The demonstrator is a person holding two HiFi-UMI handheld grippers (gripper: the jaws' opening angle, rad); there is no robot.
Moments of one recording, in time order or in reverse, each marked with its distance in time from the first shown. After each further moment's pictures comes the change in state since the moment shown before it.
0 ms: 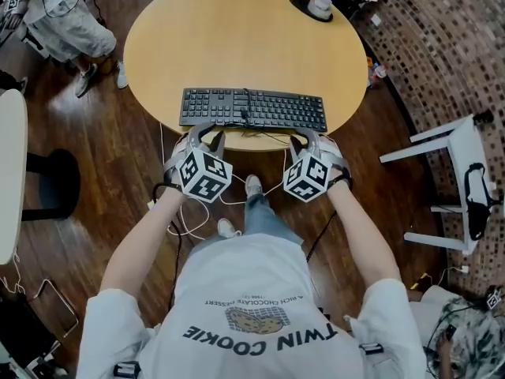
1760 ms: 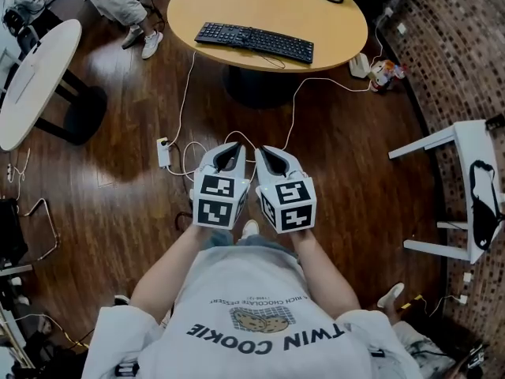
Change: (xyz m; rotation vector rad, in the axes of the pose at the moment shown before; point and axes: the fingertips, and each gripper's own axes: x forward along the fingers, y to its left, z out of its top) left arm -0.270 -0.332 0.062 -0.633 -0.090 0.141; right arm -0.346 0.193 -0.044 0.845 -0.534 0.306
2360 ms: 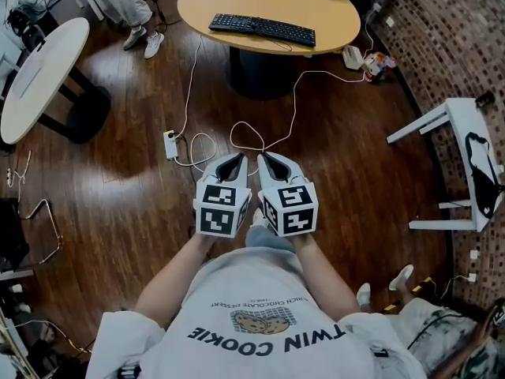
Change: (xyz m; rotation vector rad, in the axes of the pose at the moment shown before) left arm -0.130 -0.012 -0.083 -0.027 -0.001 -0.055; right arm -0.070 0.118 -0.053 0.038 0.002 -0.059
